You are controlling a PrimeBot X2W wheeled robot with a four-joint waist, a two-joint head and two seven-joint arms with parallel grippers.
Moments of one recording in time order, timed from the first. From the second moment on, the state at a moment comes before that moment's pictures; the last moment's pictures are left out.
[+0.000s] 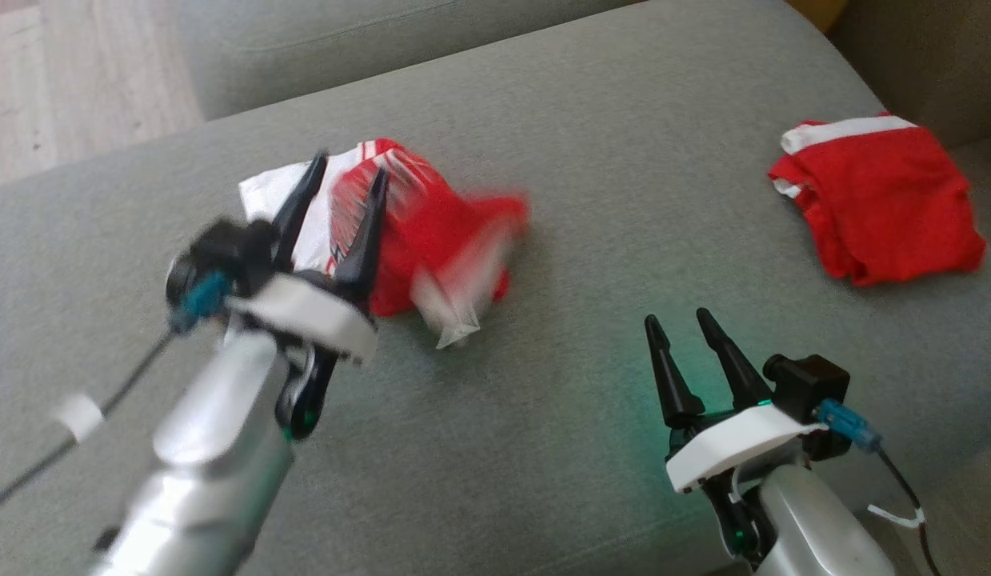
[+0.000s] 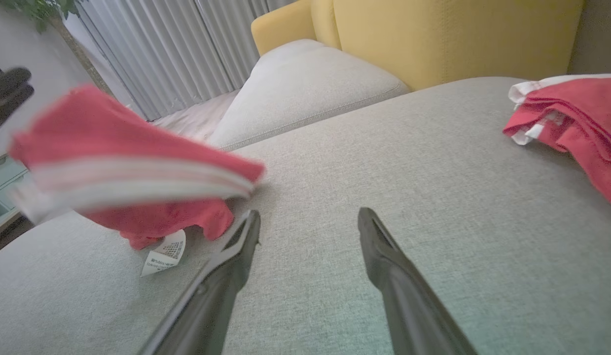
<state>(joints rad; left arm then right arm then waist) -0.64 0.20 -0.59 0.60 -0.59 -0.09 -0.24 -0.23 -0.05 0.31 0.55 0.37 0.13 -0.26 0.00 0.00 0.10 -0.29</state>
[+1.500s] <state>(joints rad) 0.11 0.05 -0.04 0.38 -0.18 -0.05 -0.25 -0.11 -0.05 0.21 0.59 0.33 0.13 -0.26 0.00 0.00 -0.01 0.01</state>
